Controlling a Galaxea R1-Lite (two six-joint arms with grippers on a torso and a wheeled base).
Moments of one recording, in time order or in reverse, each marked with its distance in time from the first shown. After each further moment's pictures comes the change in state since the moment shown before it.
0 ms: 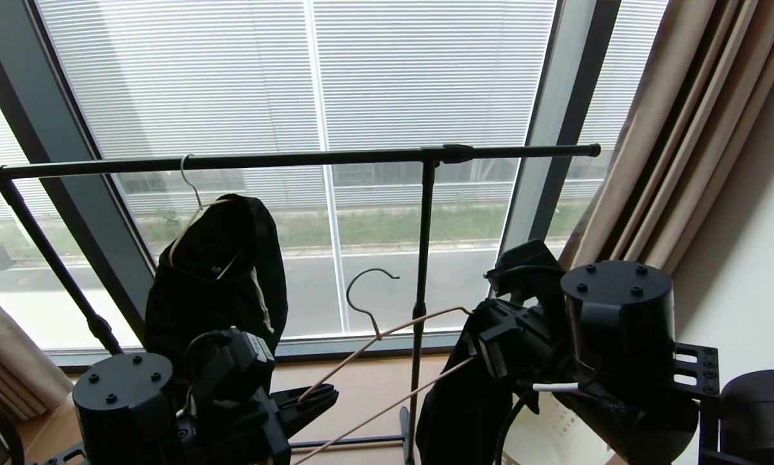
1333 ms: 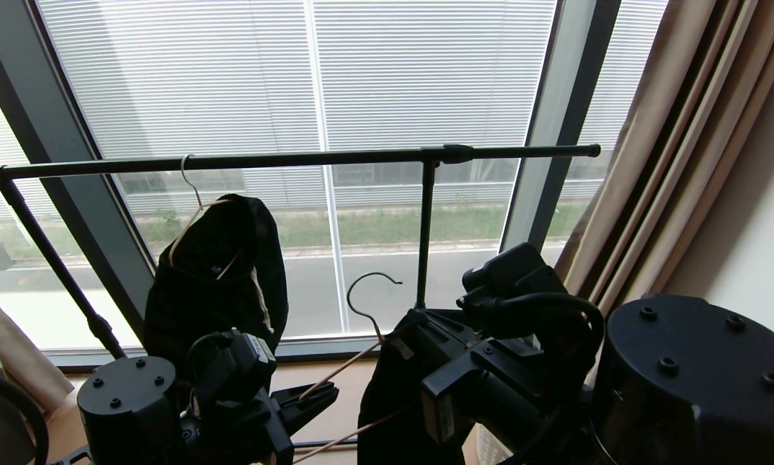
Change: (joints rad) left arm 0.000 0.047 0.018 -0.079 0.021 -0.001; right arm 0.280 -0.032 -0.024 -0.167 0.068 0.079
